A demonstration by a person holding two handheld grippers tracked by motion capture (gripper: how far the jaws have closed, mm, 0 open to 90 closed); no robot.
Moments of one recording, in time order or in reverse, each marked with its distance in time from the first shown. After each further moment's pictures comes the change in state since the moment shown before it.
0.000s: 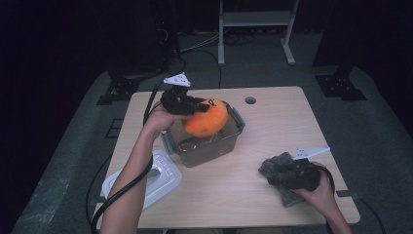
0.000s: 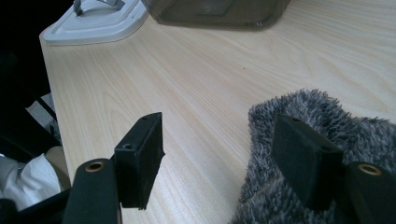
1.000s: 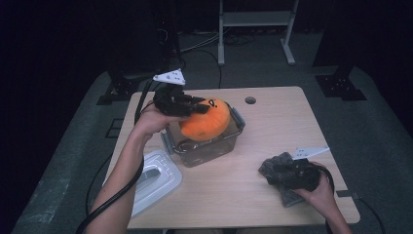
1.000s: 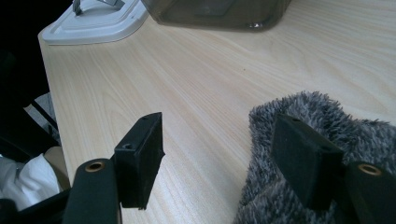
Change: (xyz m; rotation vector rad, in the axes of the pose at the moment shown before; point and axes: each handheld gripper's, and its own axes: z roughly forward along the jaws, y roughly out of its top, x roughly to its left) left arm -0.033 0.023 -0.042 -0.033 -0.056 0.040; right arm 0.002 0.001 0.000 0.001 -0.006 -0.002
